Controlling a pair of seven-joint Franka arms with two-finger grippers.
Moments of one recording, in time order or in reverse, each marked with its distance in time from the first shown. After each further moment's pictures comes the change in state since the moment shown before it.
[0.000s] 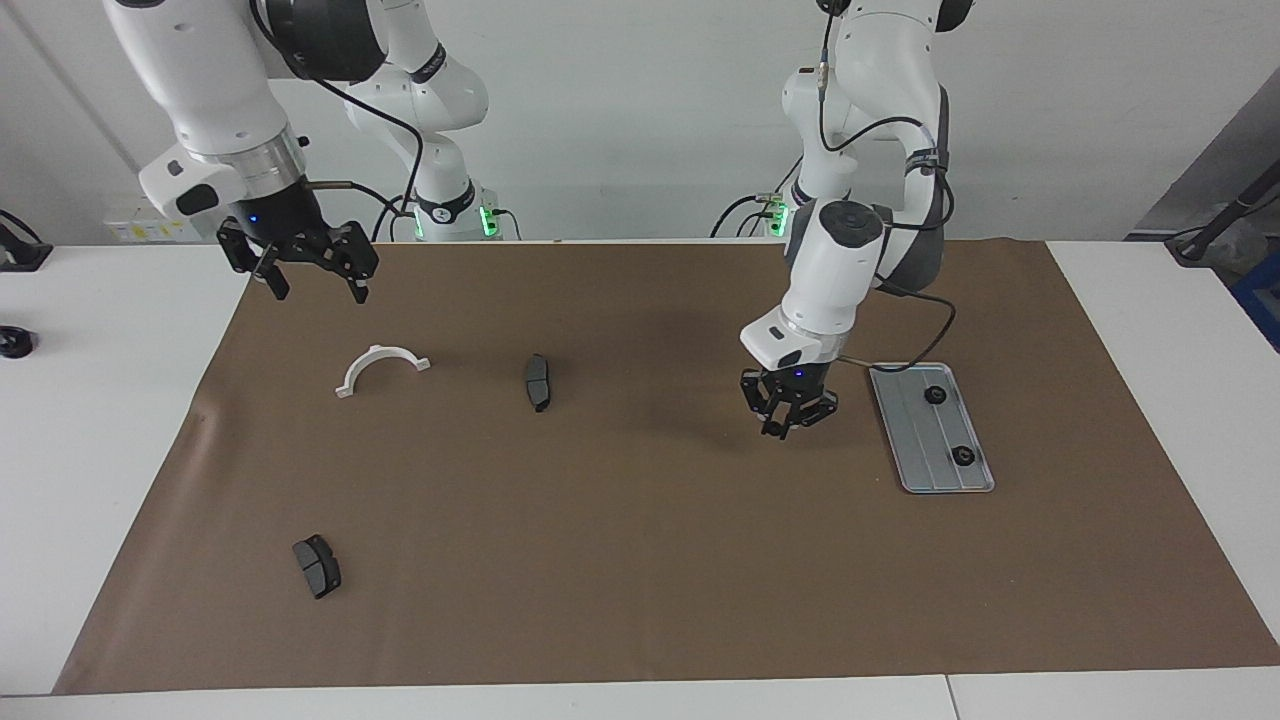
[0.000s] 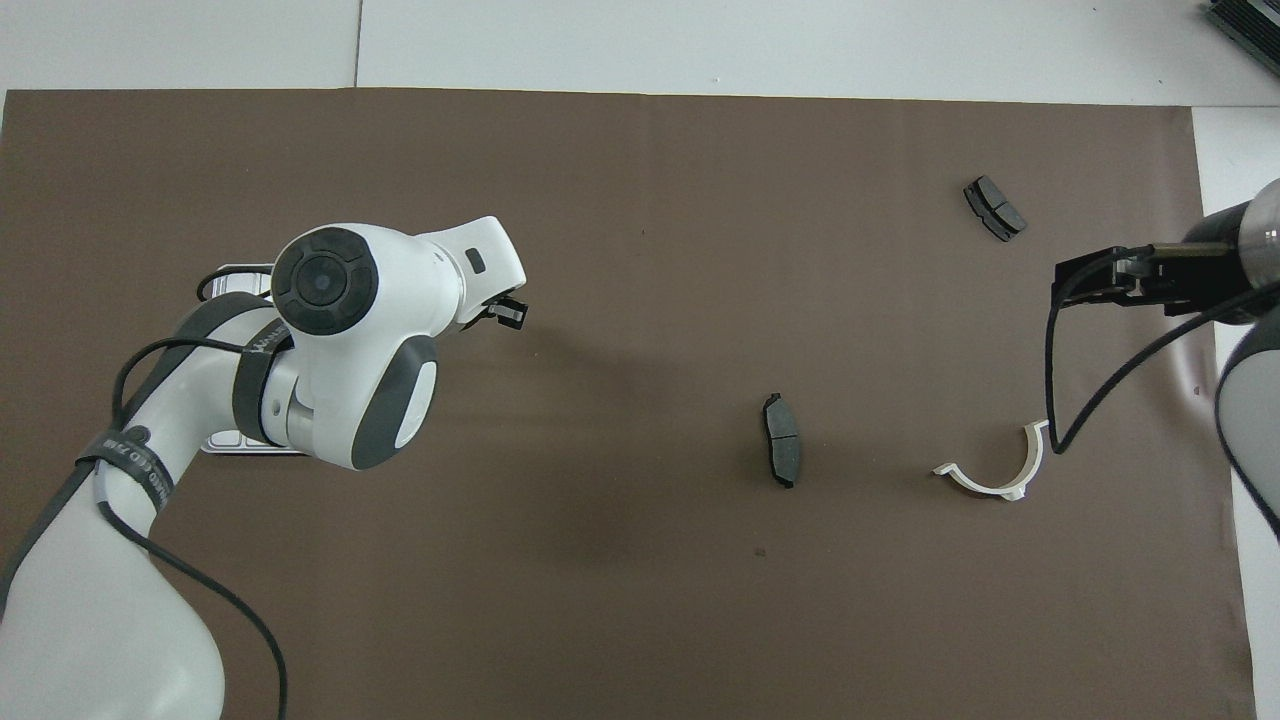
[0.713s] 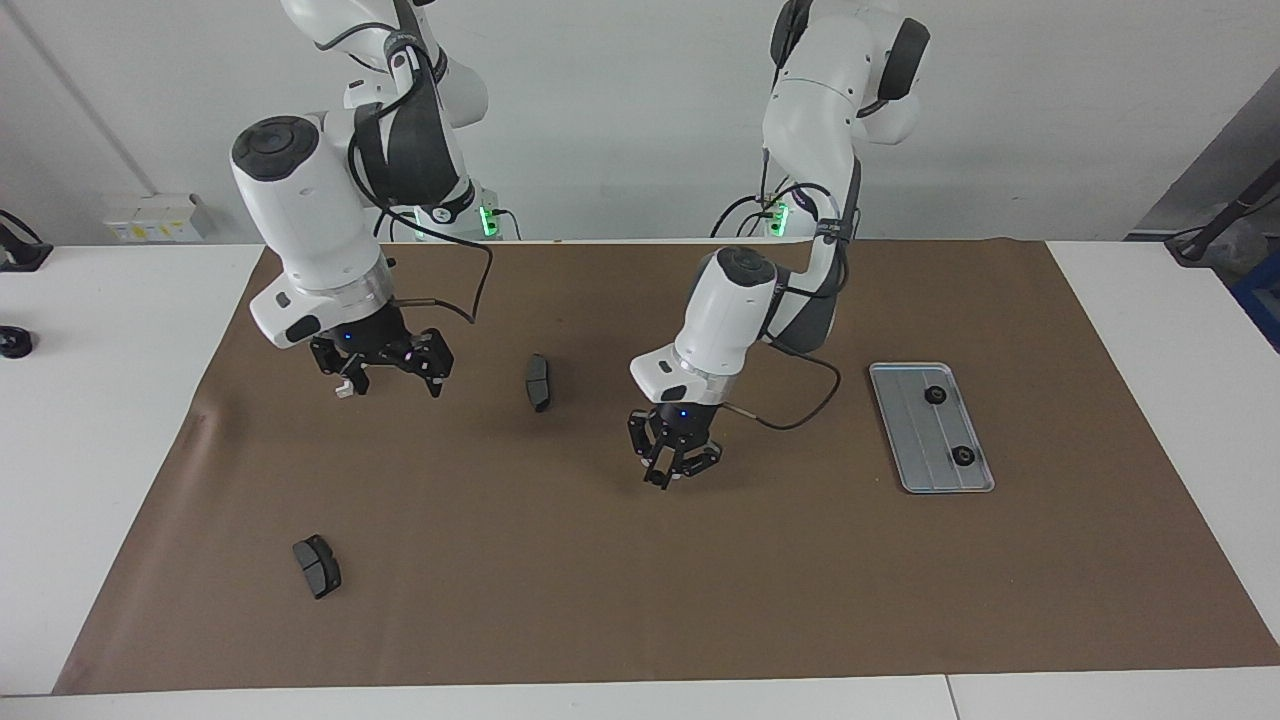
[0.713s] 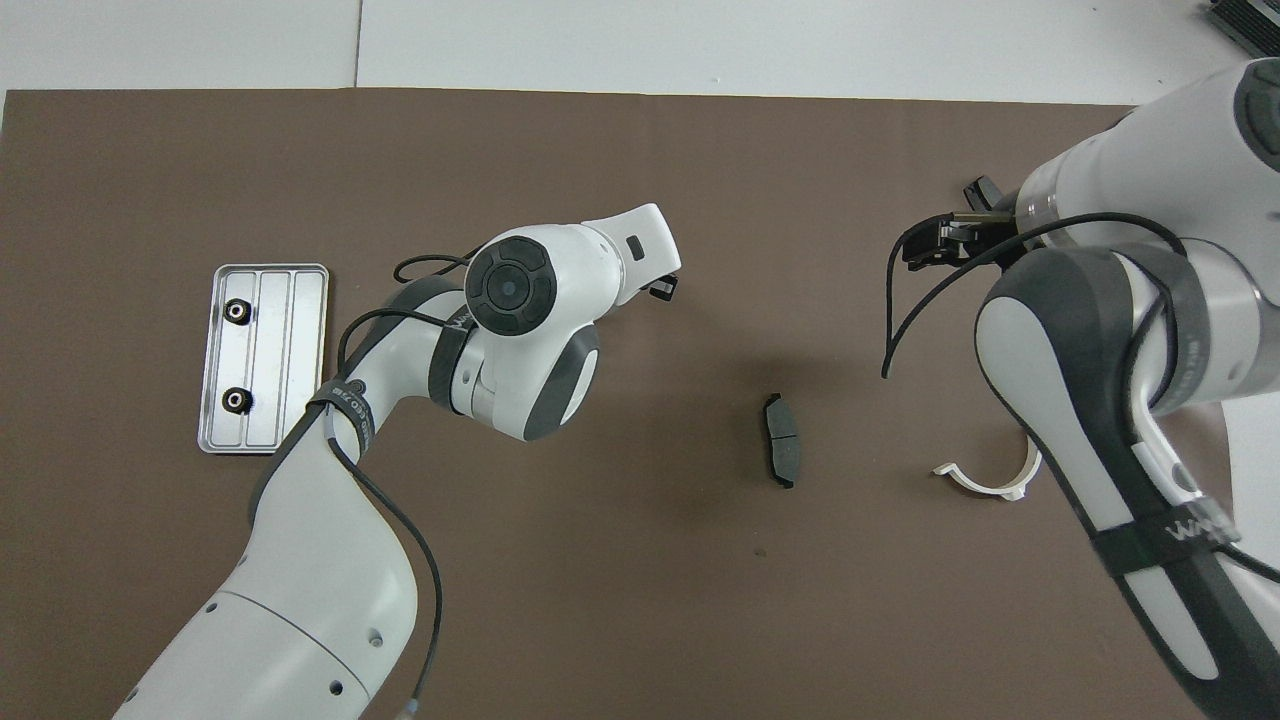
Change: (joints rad) left arm -0.144 0.263 -0.014 0.240 -0.100 0.204 -0.012; right arm 0.071 0.183 0.002 -0.040 0.046 0.241 0.080
